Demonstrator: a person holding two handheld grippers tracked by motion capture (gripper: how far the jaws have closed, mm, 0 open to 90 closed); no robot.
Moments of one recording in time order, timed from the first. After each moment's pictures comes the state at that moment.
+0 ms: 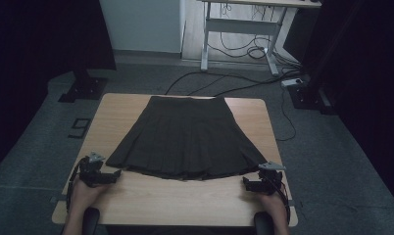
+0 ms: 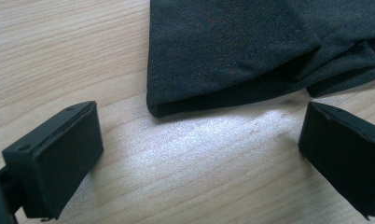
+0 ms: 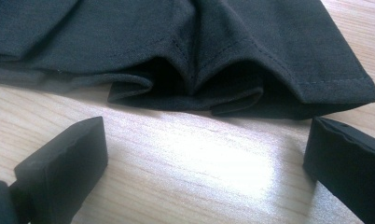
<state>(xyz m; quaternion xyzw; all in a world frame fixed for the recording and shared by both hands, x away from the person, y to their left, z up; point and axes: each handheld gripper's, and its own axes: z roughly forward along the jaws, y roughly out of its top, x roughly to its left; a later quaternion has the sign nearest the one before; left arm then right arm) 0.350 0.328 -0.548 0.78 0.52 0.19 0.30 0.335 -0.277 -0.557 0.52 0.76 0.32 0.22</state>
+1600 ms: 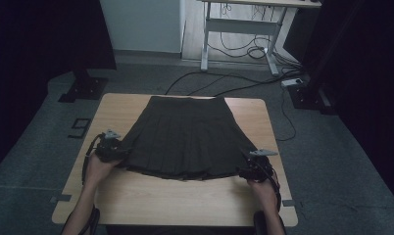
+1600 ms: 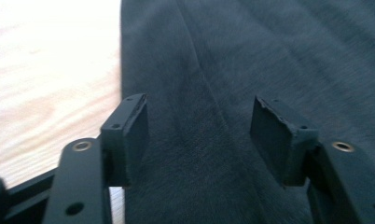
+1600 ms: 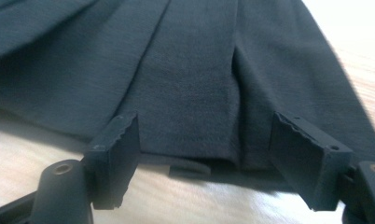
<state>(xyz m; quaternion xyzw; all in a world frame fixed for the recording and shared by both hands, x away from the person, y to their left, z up) 0.424 0.287 -0.525 0.81 0.47 0.18 0.30 0.363 -0.241 -0.521 0.52 0.77 0.32 0.19</state>
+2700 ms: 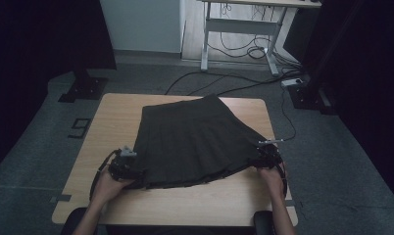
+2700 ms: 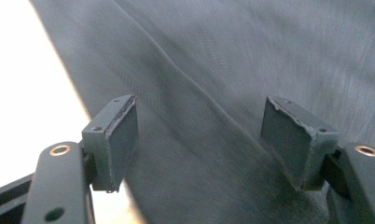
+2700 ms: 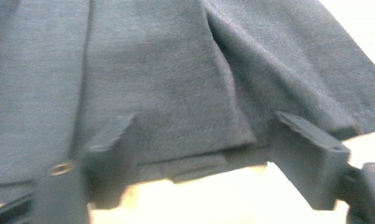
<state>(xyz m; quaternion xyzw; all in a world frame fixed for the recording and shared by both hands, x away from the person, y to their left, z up) 0.371 0.243 -0.505 0.84 0.42 0.15 0.32 0.412 -0.286 -0.529 0.55 0.76 0.27 0.20</state>
